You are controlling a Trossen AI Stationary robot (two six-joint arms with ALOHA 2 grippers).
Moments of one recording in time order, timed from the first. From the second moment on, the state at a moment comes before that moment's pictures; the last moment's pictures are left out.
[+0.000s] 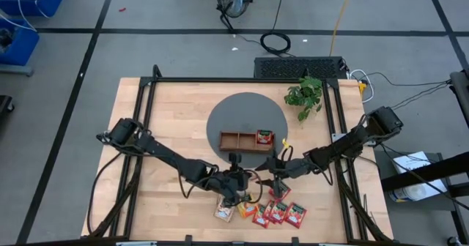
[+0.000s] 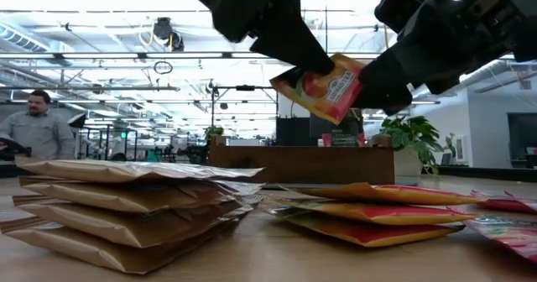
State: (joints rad) left arm -0.42 1.94 1.31 -0.04 -0.55 0.12; right arm 0.42 1.57 0.51 0.66 0.26 0.33
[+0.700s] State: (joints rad) left arm -0.40 1.94 1.31 -0.04 -0.50 0.10; right arm 0.39 1.57 0.51 0.64 0.26 0.17
